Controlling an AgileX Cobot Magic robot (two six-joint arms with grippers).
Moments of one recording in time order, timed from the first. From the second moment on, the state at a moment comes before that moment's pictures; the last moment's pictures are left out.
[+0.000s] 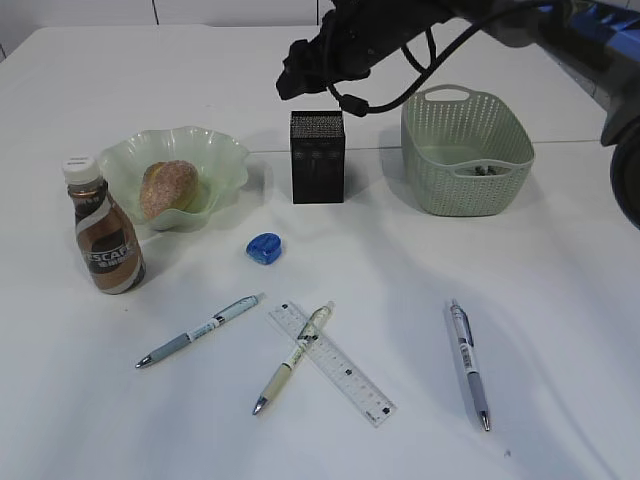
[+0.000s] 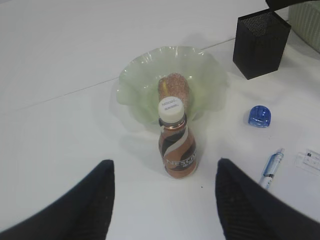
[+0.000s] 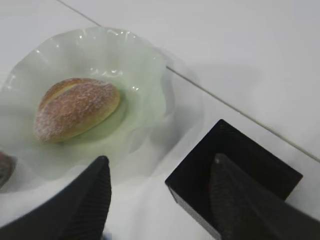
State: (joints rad) left arm -0.23 0.84 -0.77 0.08 0.50 0.02; right arm 0.28 2.46 -2.47 0.51 0.93 -0.55
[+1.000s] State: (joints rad) left arm -0.23 0.84 -0.77 0.08 0.50 0.02; right arm 0.37 2.44 -2.60 0.22 1.25 -0.33
